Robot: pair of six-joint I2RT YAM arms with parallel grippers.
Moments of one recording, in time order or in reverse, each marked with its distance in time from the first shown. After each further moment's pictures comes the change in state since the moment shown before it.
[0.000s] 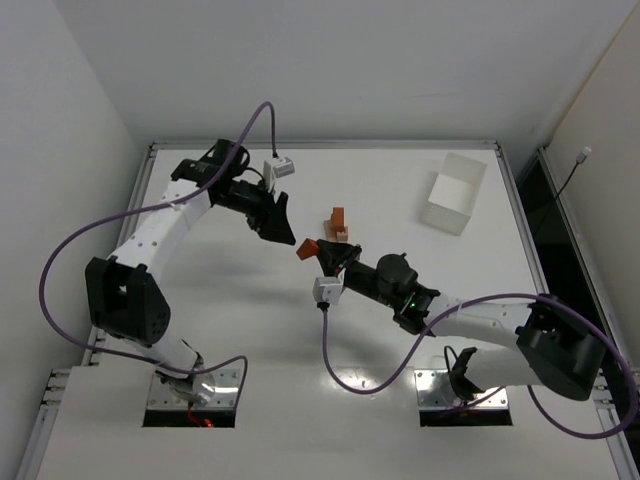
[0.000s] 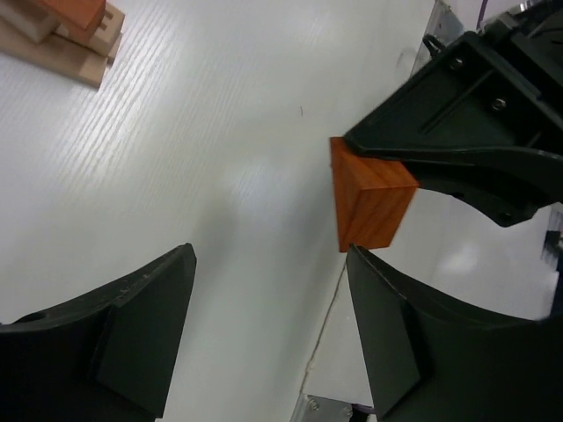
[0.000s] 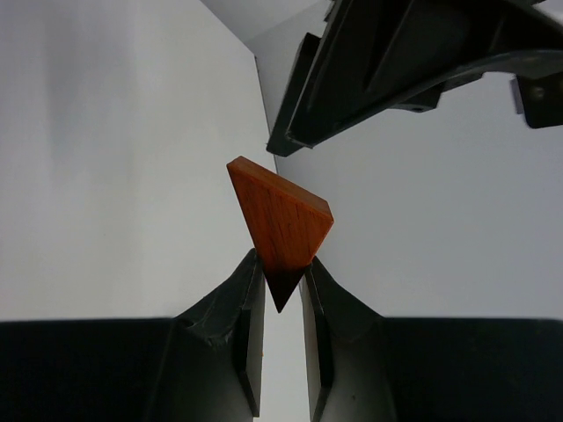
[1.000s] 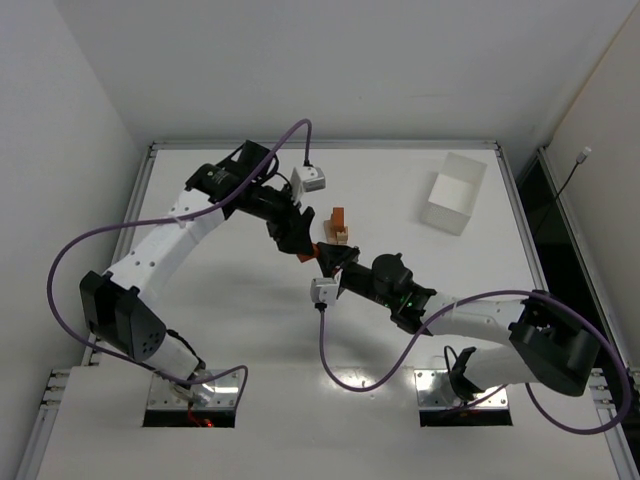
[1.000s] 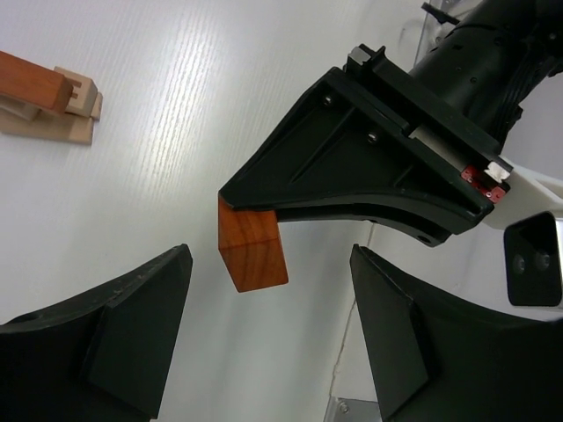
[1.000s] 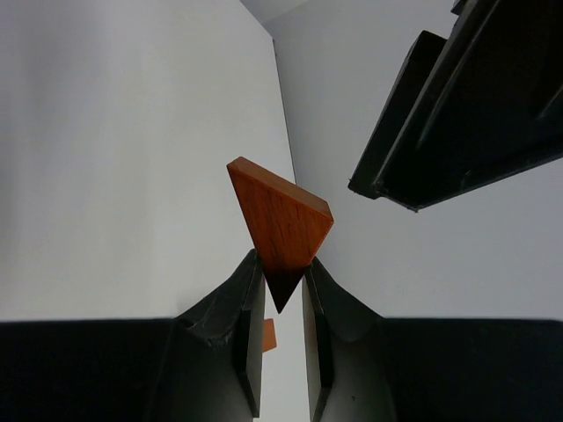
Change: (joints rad) left arm -0.231 -0.097 0.054 0.016 -0.159 0.015; right arm 0.000 0.036 0.003 -0.023 0.013 -0.018
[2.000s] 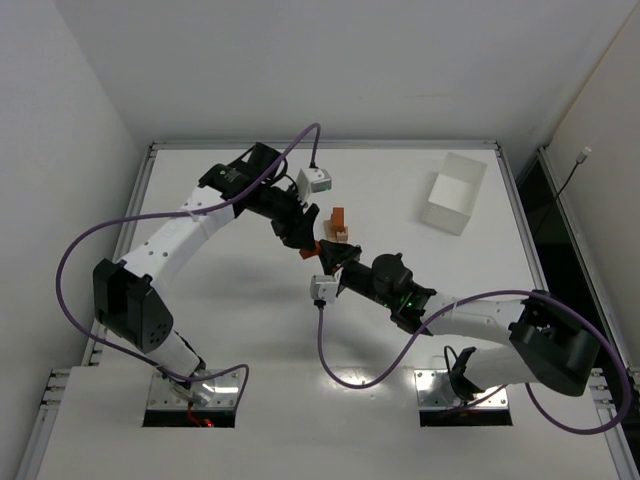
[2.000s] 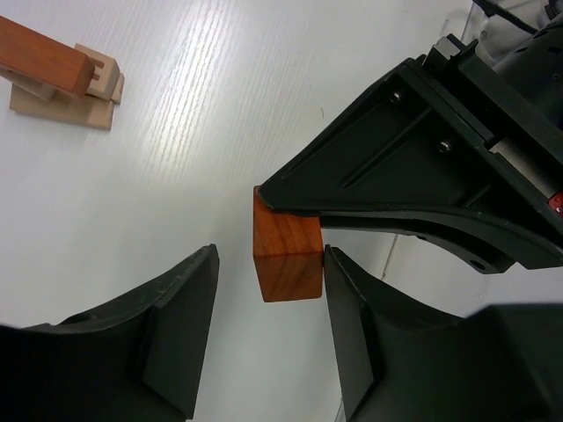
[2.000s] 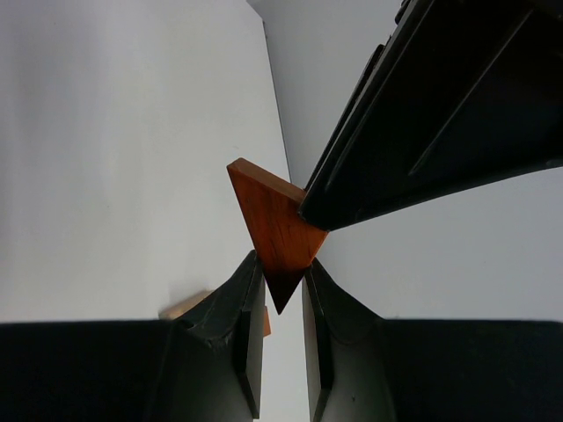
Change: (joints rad) left arm -0.014 0.066 -0.009 0.051 -0.082 -0.024; right arm 0.000 0.000 0.001 0.001 0.046 -0.002
